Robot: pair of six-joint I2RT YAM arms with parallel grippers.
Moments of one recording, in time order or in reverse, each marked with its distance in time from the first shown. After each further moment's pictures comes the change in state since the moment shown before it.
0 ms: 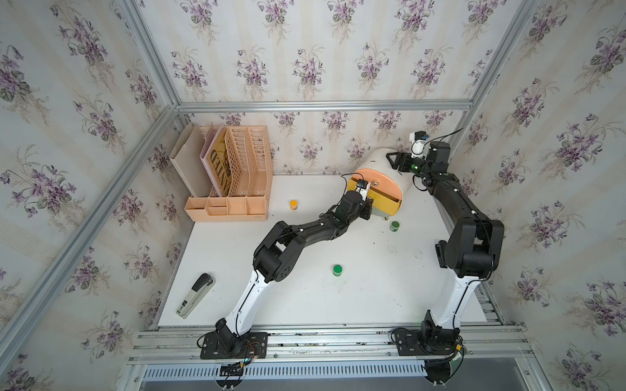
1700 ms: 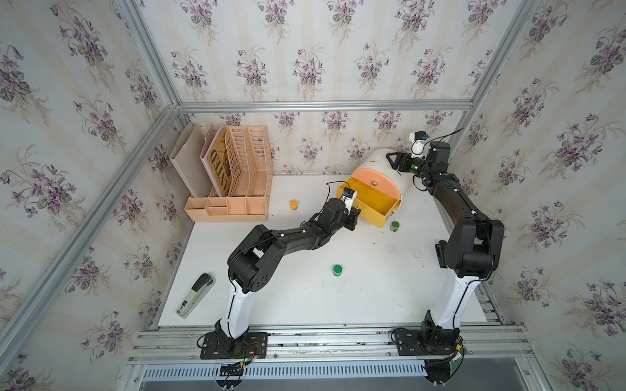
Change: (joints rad) left arm 0.030 -0.271 -0.398 0.076 0.093 0.000; right arm 0.000 0.000 0.000 -0.002 0.000 -0.004
